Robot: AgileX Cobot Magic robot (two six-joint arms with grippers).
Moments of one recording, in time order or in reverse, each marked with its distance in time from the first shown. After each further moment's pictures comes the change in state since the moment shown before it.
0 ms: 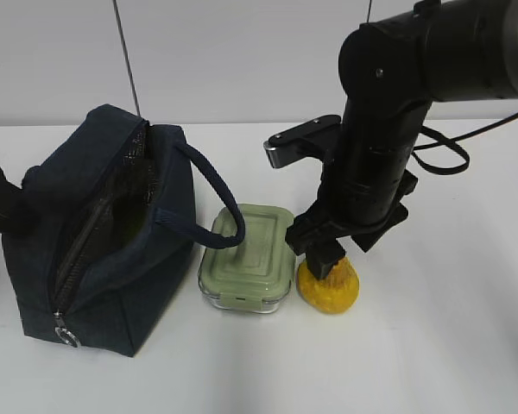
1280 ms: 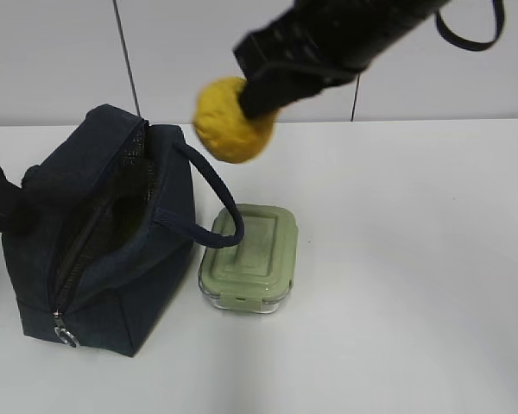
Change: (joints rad) left arm 0.000 0.000 0.000 0.002 -0.005 0.000; right arm 0.034 -0.292 -0.144 0.377 -0.124 -0.288
